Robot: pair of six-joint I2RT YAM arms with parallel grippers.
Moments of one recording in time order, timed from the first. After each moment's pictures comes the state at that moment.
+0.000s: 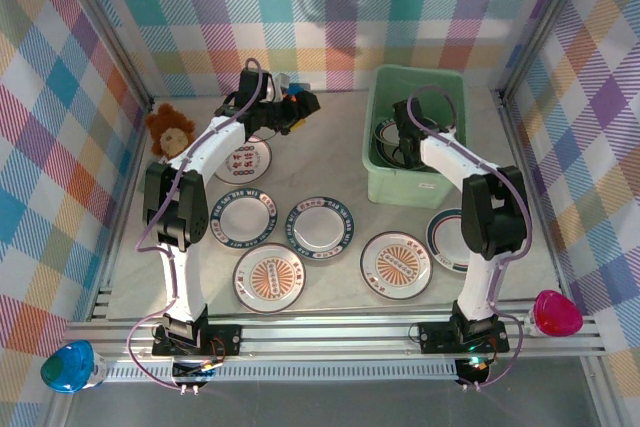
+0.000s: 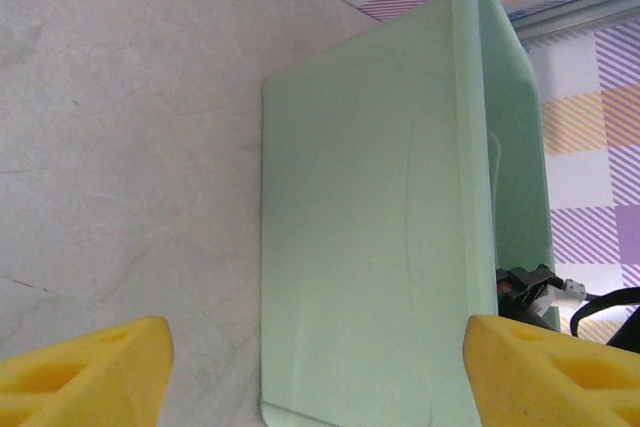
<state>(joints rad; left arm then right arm) -0.29 2.04 1.75 -0.32 0.61 -0.75 0.30 1.91 1.42 -0.48 0.42 1.63</state>
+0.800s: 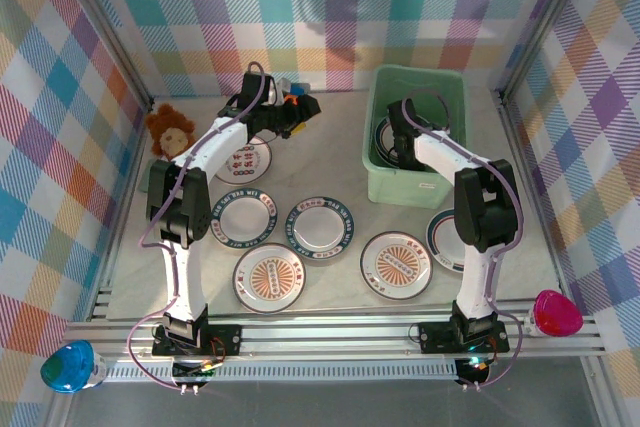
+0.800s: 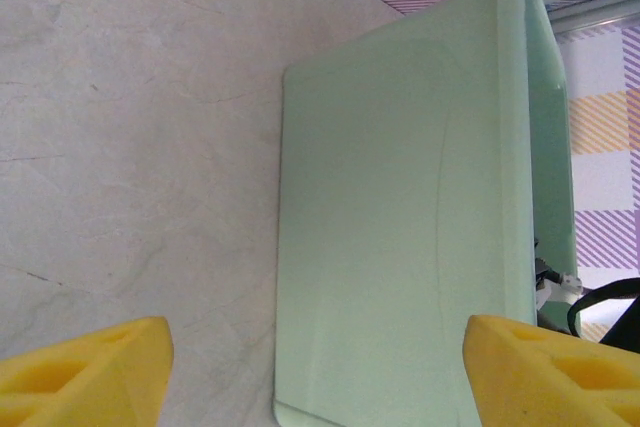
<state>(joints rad) -0.29 2.07 1.75 -0.32 0.61 -0.76 0.31 1.98 1.48 -0.51 0.40 1.65</state>
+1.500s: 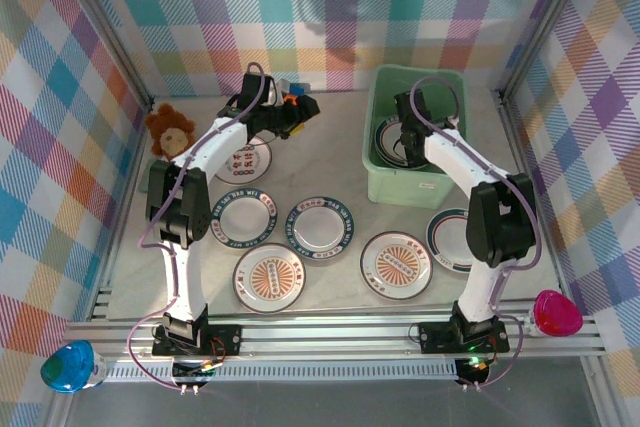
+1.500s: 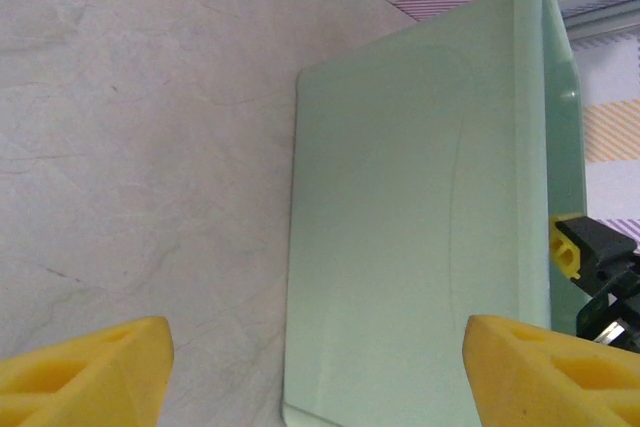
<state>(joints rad) -0.29 2.06 1.74 -0.34 0.58 -0.75 0.31 1.83 1.47 -0.54 0.42 1.57</state>
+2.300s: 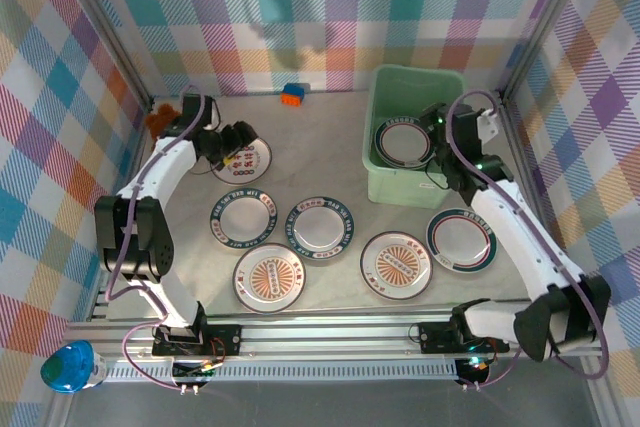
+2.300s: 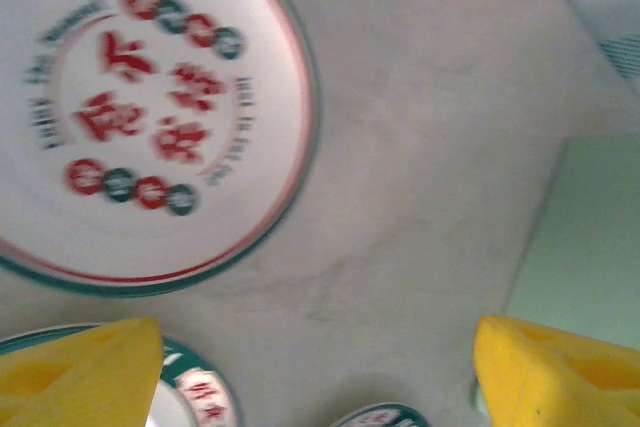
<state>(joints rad) -0.03 1.72 1.37 -0.61 0.31 -0.67 0.31 1.23 1.18 -0.49 0.40 1.09</state>
